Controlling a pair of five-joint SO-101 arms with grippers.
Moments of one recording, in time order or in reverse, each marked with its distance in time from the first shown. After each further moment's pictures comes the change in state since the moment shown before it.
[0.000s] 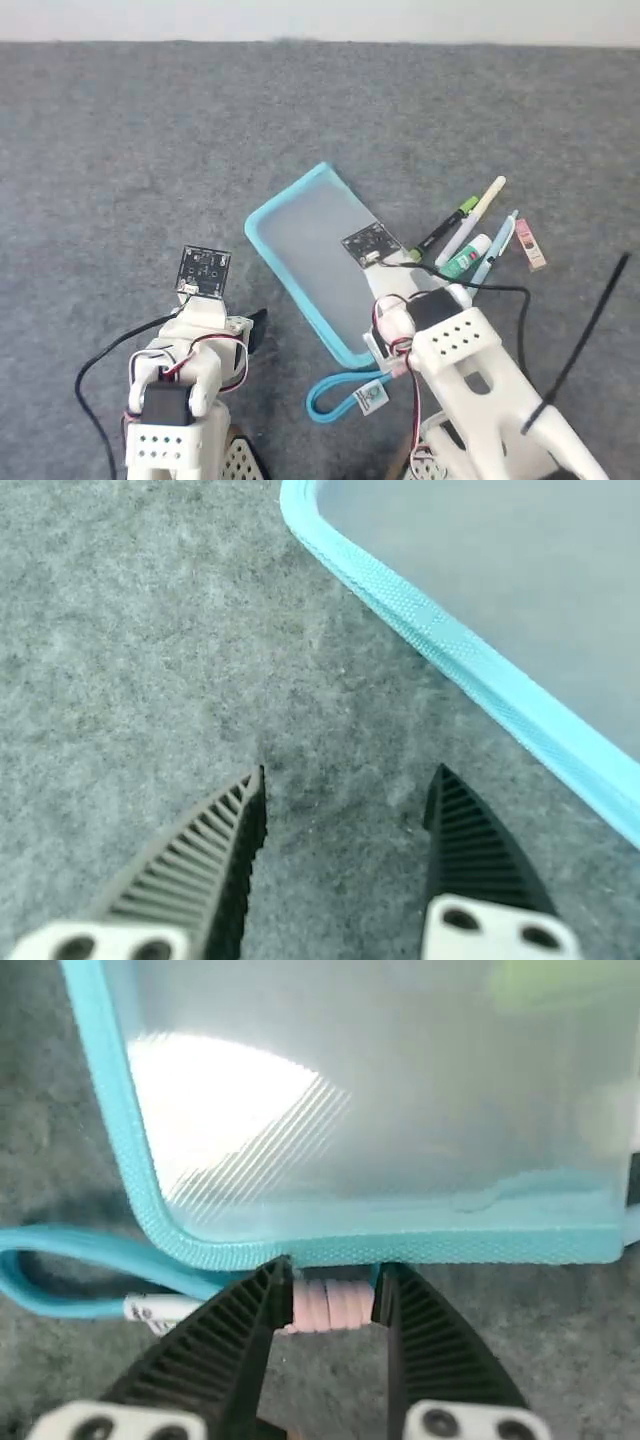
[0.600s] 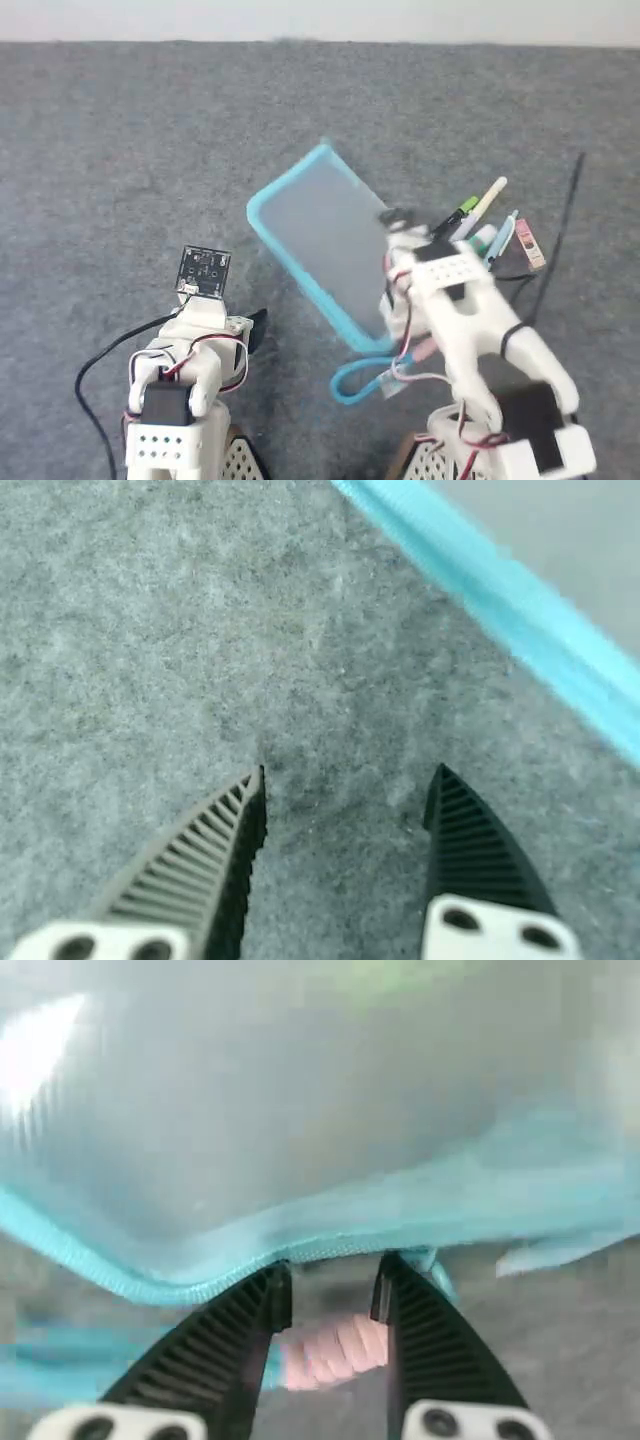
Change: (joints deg) left arm 0.0 0.0 0.0 0.0 0.0; right arm 12.9 27.6 -14.2 -5.0 -1.1
